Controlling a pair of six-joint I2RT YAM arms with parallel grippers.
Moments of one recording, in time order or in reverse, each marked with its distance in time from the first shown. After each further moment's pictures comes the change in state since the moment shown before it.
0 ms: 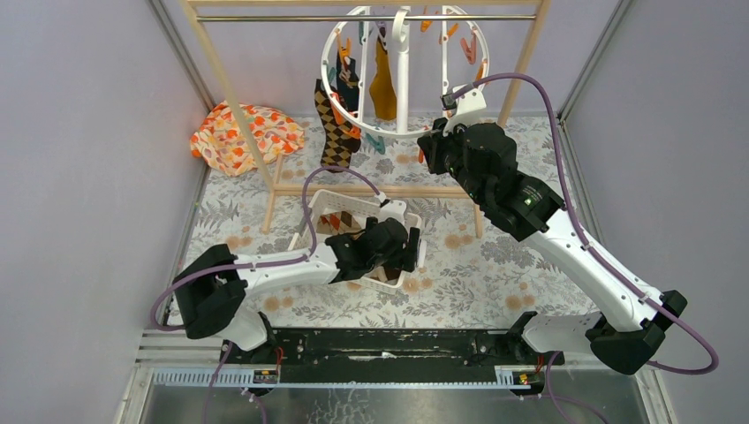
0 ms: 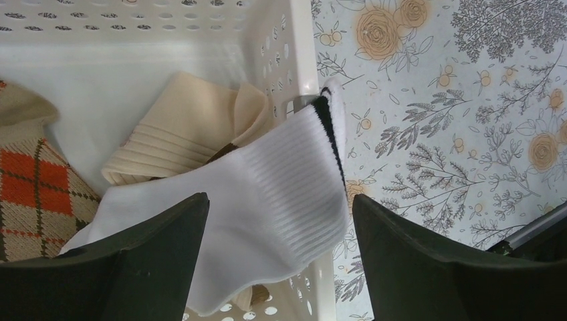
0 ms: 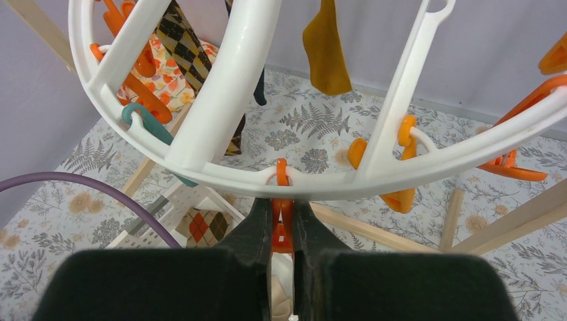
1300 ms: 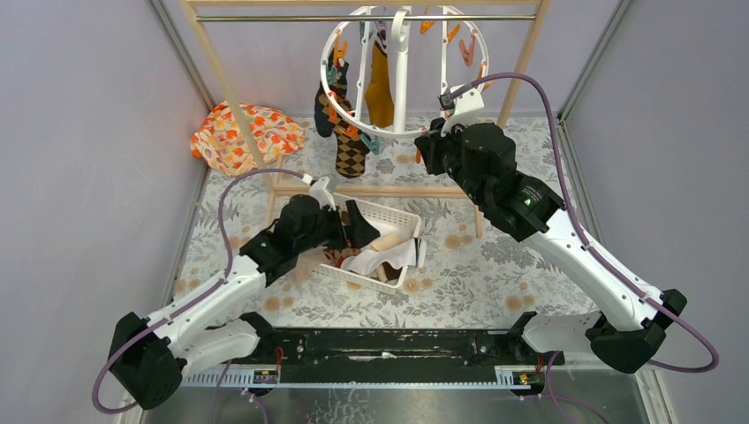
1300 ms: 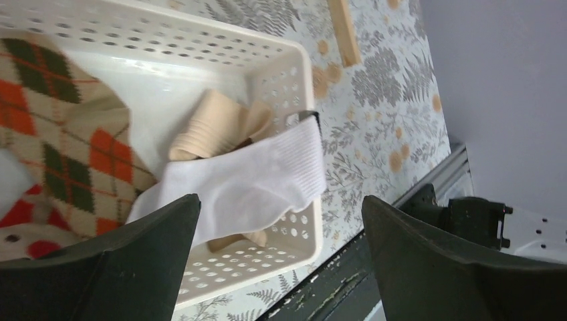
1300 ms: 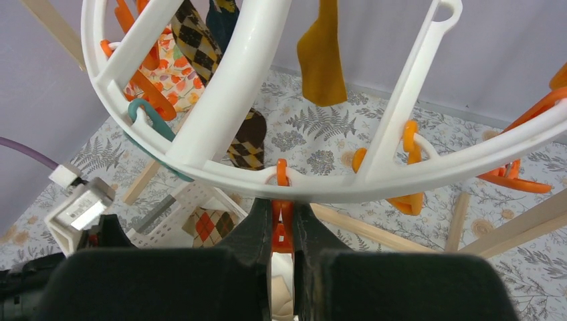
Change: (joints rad) left arm 0.432 -0.531 -0.243 0.003 0.470 -0.050; right arm 0.018 0.006 0.017 -0.007 0.000 0.001
